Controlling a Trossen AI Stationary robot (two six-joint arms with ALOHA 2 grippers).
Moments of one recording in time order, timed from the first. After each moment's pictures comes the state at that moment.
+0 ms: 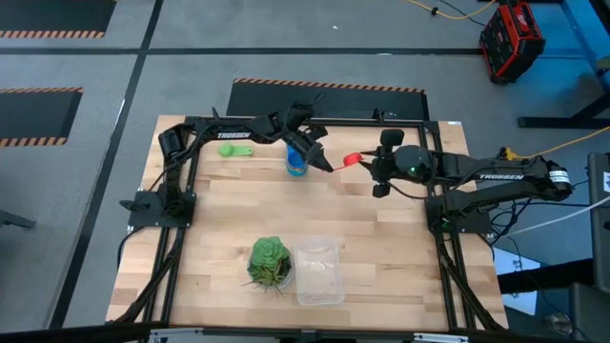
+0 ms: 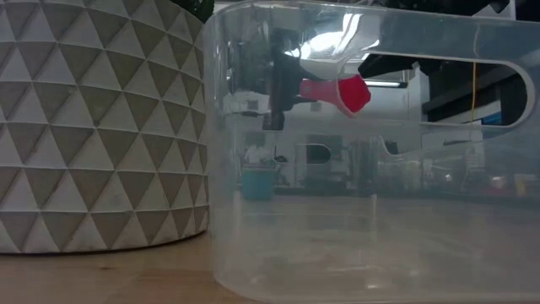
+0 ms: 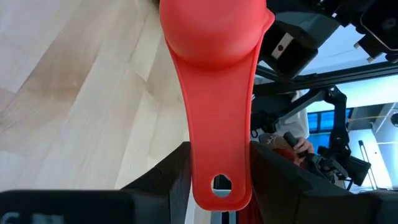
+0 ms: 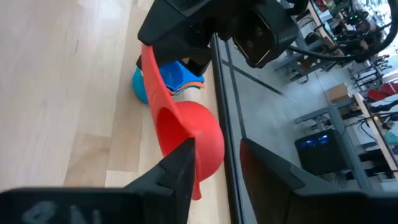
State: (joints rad) left arm 0.47 1.95 1.41 0.01 0.99 -0.79; right arm -0.09 0.97 0.77 -0.32 0.41 -0.57
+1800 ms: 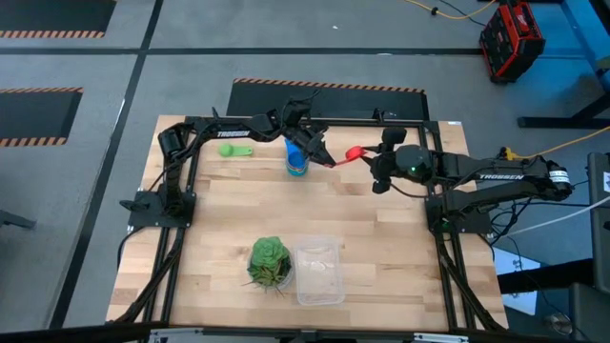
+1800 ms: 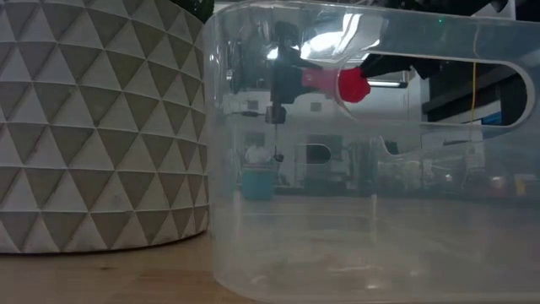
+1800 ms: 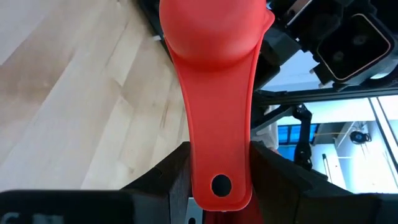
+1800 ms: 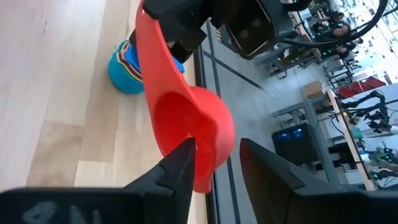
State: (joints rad) left arm 0.49 1.95 1.41 0.15 1.04 -1.01; right arm -0.09 0.97 0.77 -0.30 0.50 -0.63
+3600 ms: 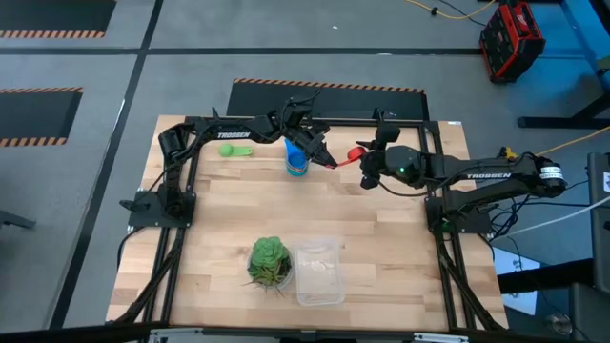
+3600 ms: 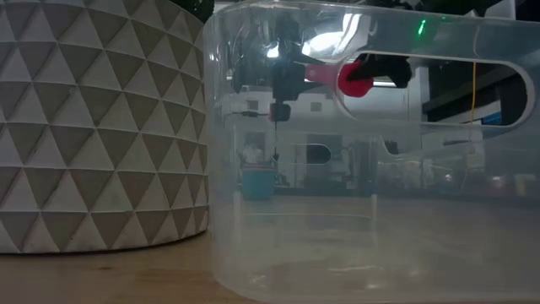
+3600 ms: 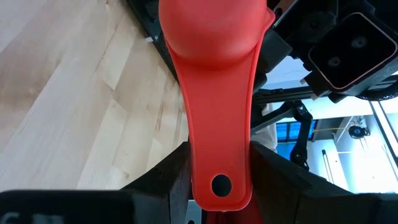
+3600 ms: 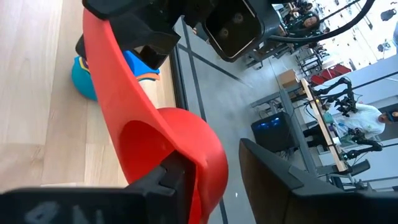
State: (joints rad) left arm 0.47 1.95 1.41 0.20 1.04 -1.02; right arm -0.10 1.09 0.77 -0.14 0.61 -0.64
